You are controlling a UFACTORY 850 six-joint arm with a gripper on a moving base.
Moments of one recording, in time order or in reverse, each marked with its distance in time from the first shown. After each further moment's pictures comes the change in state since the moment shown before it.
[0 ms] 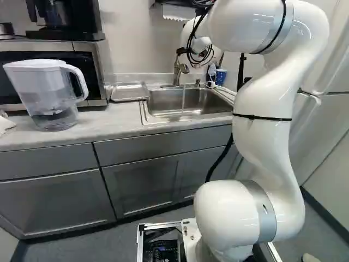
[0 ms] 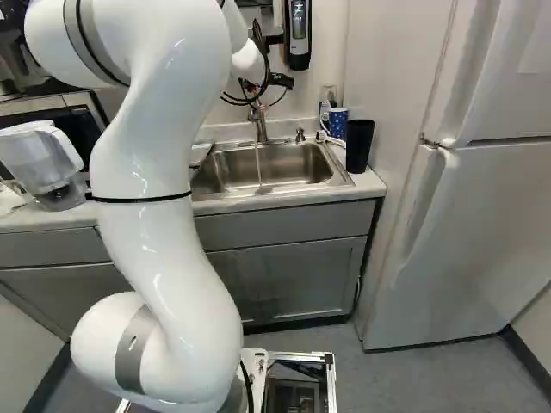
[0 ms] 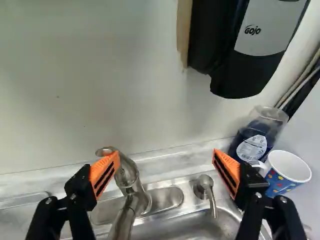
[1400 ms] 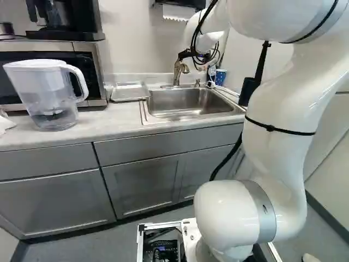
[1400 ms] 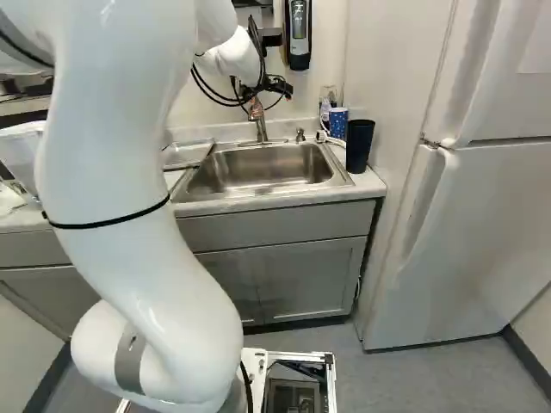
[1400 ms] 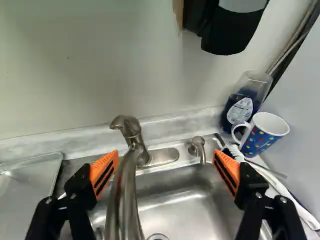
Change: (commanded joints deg) arm -0.3 10.3 12.0 0.0 -6.0 0.0
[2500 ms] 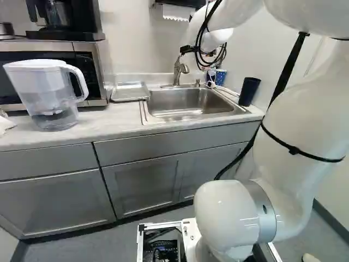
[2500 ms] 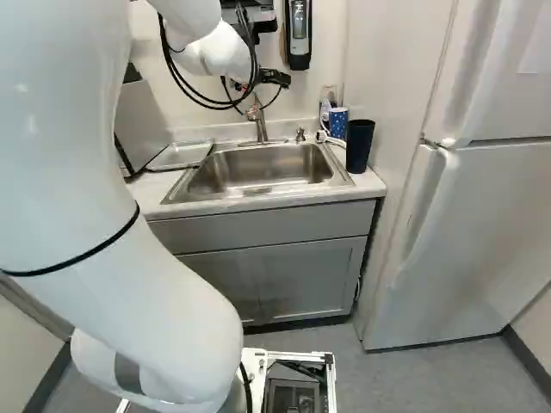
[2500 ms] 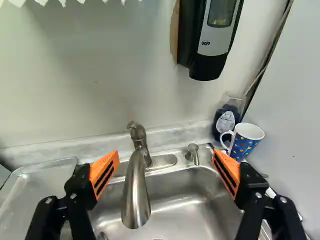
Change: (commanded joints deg) arm -0.1 11.8 12.5 0.0 8.6 0.0
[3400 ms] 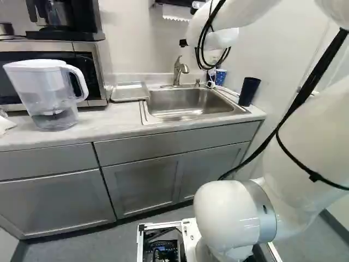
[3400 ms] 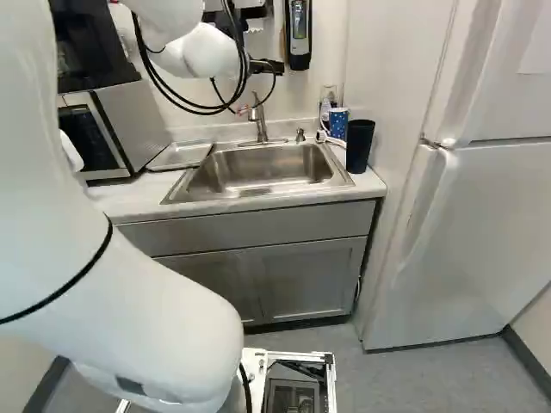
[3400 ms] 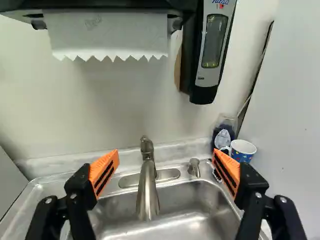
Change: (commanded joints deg) arm 1.1 8.6 8.4 0.0 9.3 0.0
